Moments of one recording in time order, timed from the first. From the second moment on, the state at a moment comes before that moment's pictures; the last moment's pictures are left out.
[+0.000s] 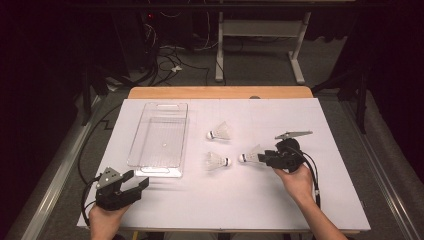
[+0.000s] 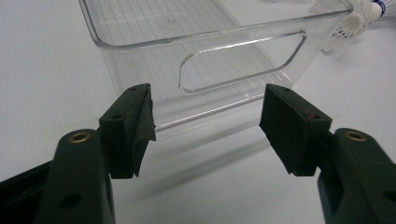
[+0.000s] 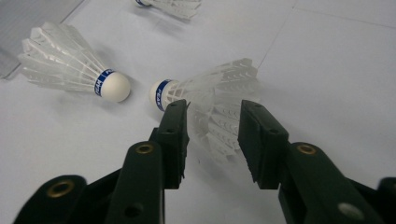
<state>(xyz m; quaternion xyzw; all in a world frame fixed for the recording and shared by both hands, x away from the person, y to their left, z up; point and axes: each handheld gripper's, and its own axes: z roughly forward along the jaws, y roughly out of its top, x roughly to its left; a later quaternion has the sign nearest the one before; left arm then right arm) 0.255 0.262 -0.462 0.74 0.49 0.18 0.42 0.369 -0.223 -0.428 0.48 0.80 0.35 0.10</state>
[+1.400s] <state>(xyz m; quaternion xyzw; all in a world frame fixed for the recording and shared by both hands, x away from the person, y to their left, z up) 0.256 0.263 -0.462 0.74 0.50 0.18 0.42 0.380 -0.207 -0.429 0.45 0.83 0.33 0.07</state>
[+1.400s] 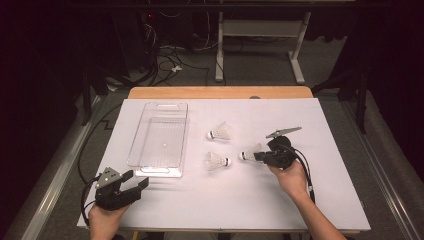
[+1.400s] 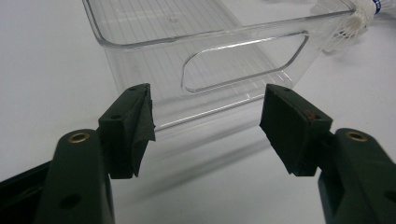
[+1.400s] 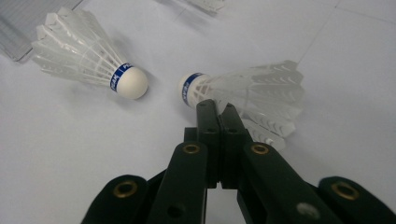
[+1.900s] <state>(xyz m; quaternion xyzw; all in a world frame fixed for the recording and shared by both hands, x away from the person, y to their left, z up) 0.256 0.263 -0.462 0.74 0.50 0.18 0.42 0.389 -0.217 -0.410 0.45 0.82 0.35 0.09</state>
